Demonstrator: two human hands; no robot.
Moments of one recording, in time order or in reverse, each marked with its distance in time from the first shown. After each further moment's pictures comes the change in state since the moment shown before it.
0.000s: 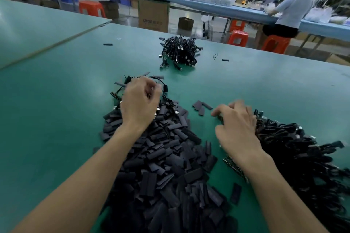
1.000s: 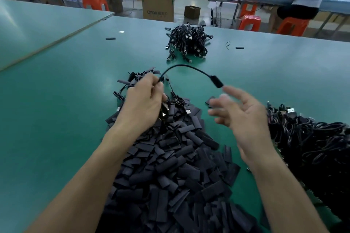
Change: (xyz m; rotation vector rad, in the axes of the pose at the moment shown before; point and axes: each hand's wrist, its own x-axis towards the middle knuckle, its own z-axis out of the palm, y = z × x) left_hand 0.013 0.004 -0.016 -0.096 -0.341 -0.124; right_hand 0.023 -0.017 0.030 1.265 -0.016 0.218
